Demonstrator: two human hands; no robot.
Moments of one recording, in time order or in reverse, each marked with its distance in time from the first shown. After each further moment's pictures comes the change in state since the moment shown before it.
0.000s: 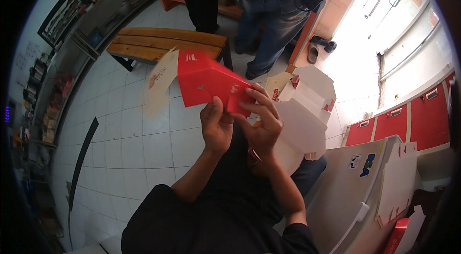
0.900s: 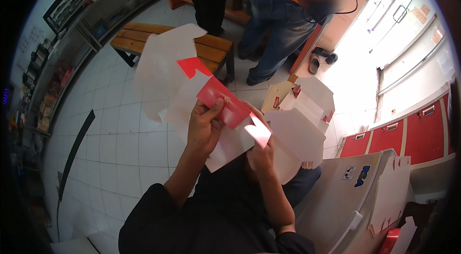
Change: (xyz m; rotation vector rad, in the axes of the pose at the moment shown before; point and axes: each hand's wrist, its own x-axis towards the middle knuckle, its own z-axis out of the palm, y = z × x) left_hand 0.011 0.039 -0.012 0.061 0.154 -0.191; right_hand -0.021 -0.025 0.002 0.632 -0.101 0.620
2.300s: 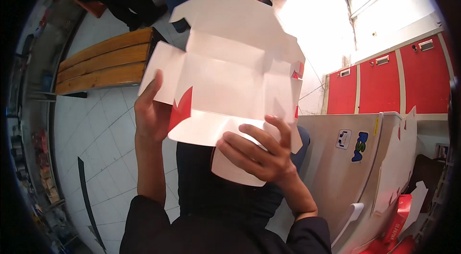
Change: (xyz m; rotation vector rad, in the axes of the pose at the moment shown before) left_hand 0.122 -0.069 0.045 0.205 -0.239 -0.438; right_hand 0.005 -0.055 -0.133 -1.599 -0.069 -0.683
